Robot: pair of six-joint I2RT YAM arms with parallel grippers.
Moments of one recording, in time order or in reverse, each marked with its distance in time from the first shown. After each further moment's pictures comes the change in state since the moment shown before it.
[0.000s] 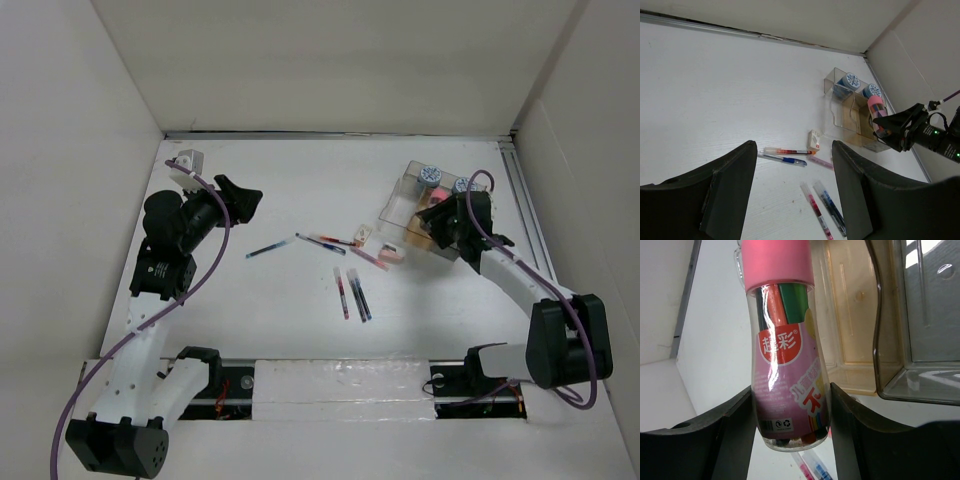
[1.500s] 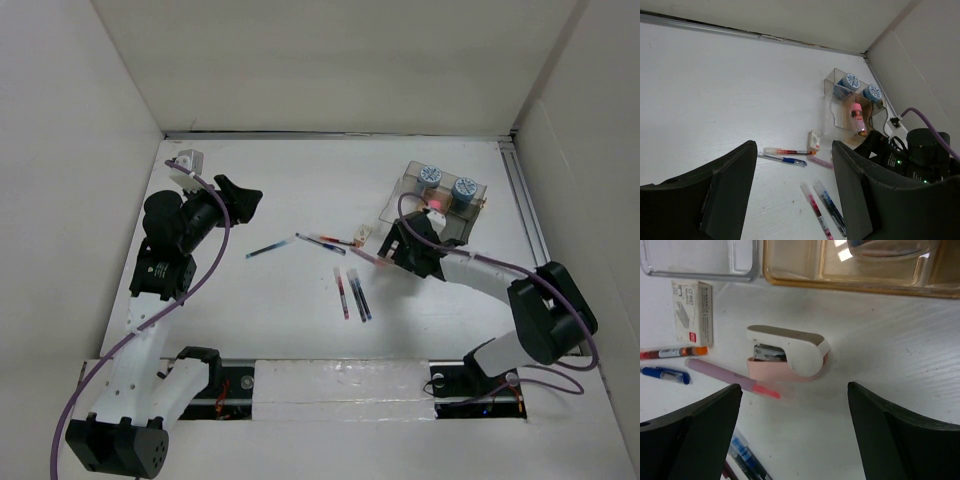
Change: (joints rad) left arm 0.000 -0.001 0.000 0.000 -0.001 0.000; right arm 0.362 0.150 -0.005 -0.145 0.237 -0.177
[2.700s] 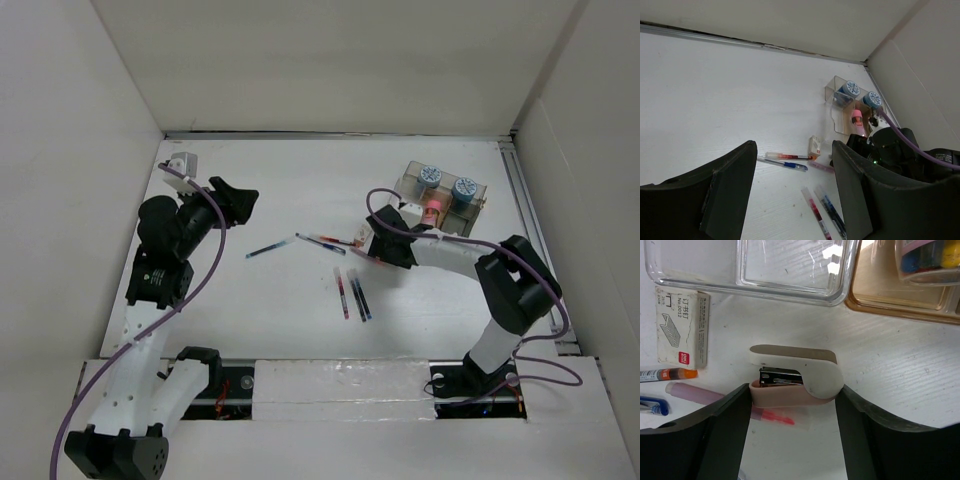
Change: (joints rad) left arm 0.000 -0.041 0.000 -0.008 -0.026 0.001; right arm 0.106 0.247 0.241 -0.164 0.204 -0.035
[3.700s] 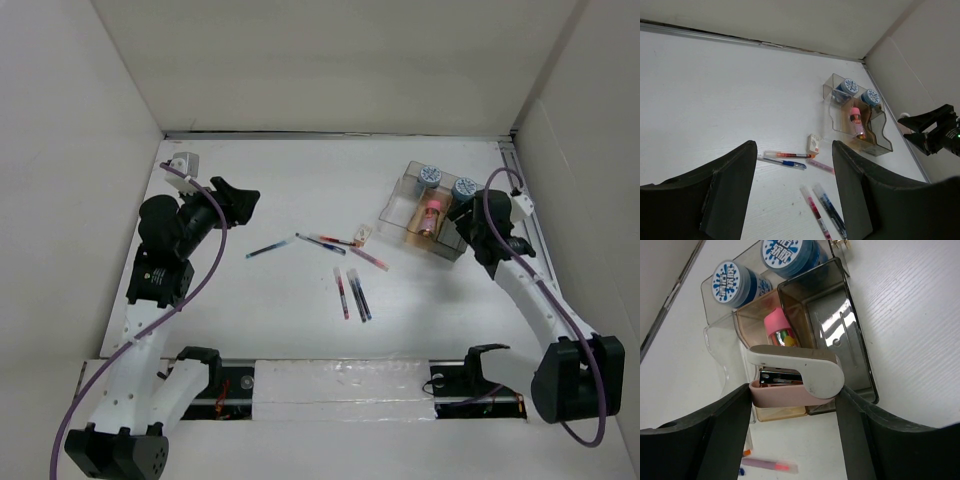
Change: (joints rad) left arm 0.000 0.002 0.000 0.001 0.013 -0.001; right arm -0.481 -0.565 -0.172 0.074 -0.069 0.030
